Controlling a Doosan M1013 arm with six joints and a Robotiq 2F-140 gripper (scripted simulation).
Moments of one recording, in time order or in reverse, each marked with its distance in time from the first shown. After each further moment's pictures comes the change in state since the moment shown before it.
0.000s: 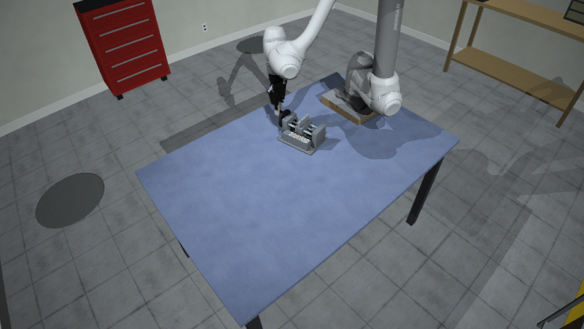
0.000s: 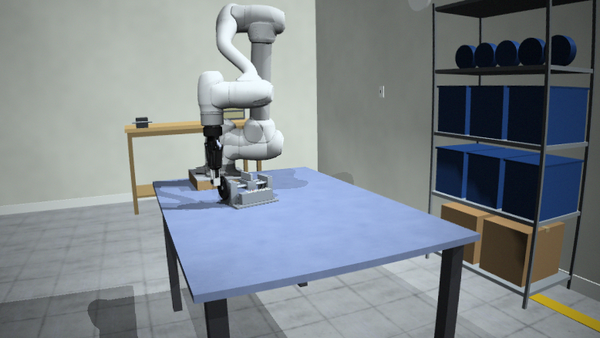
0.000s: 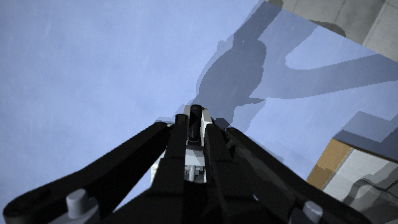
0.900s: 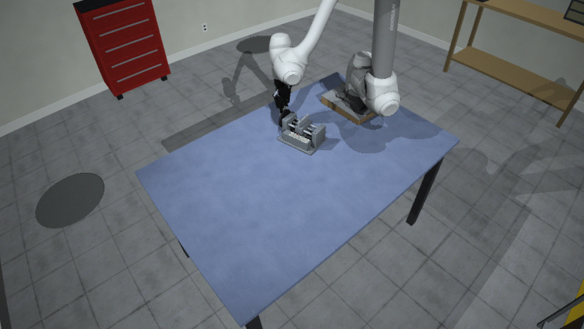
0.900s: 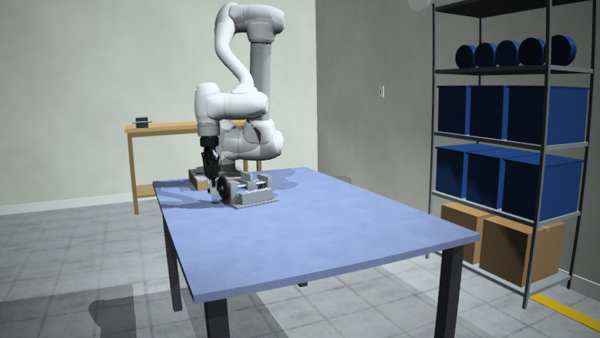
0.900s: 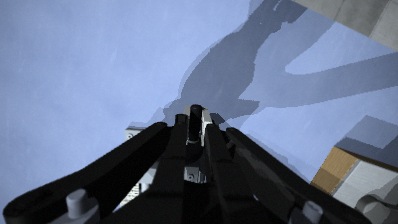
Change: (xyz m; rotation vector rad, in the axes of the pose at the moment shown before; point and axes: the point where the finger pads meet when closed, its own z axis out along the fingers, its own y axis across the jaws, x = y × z) arm 0.000 0.038 0.044 -0.003 0.000 -0.002
